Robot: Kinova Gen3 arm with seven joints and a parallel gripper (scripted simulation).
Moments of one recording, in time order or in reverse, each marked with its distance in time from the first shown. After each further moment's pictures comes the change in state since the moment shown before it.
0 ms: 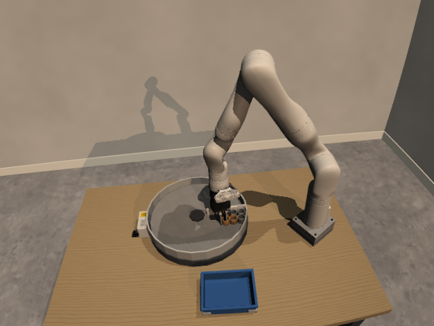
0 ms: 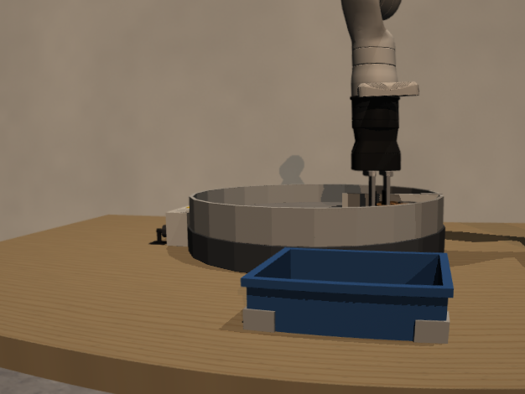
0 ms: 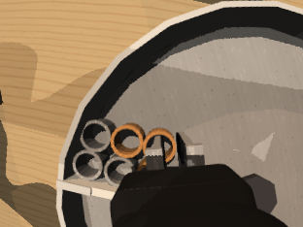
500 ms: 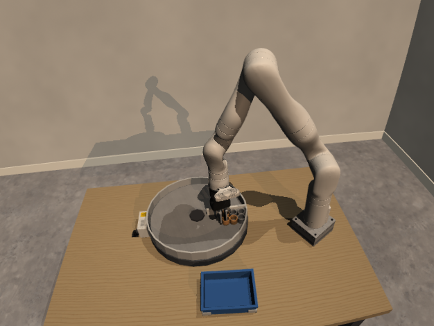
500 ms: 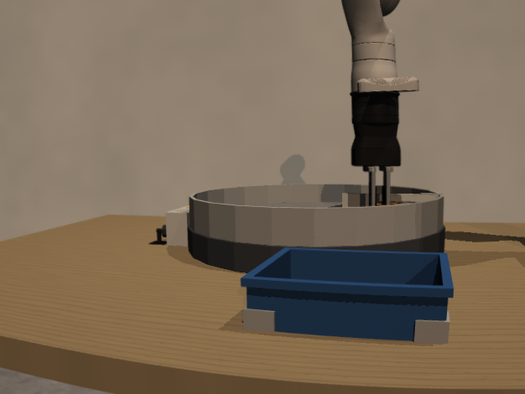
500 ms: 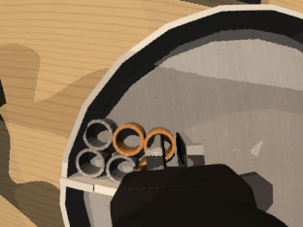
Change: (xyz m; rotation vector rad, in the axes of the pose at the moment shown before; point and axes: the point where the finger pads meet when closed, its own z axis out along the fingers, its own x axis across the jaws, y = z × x) arm 0.000 0.000 -0.007 0.000 0.000 0.000
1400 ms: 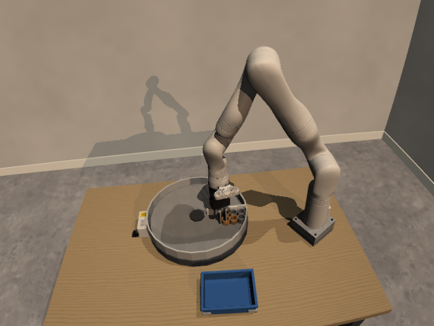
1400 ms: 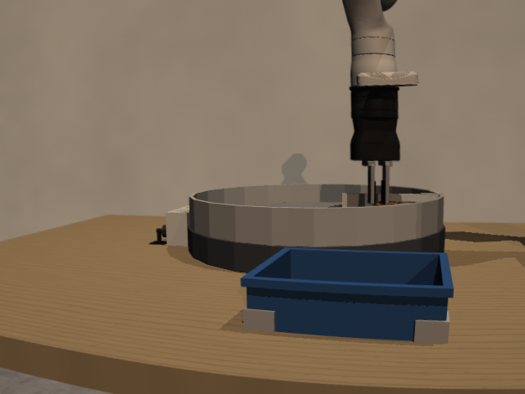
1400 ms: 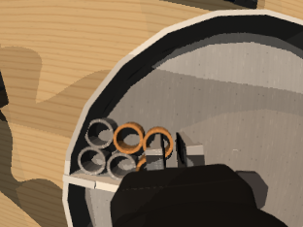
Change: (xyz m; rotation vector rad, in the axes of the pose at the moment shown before) arm 0.002 0.000 -0.009 -0.001 0.005 -0.002
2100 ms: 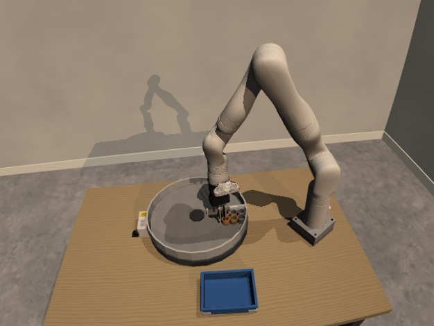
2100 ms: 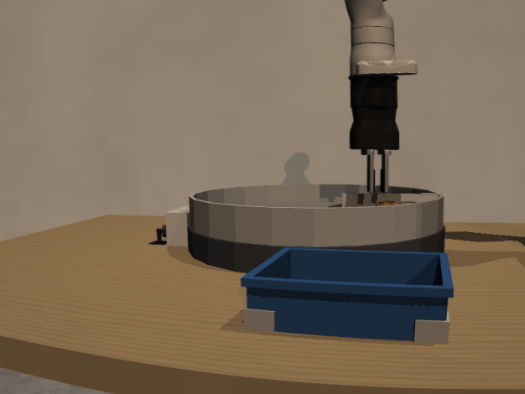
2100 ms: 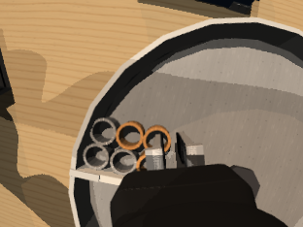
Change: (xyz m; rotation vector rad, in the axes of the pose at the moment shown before) arm 0.001 0.000 -0.017 -0.001 0.004 -0.001
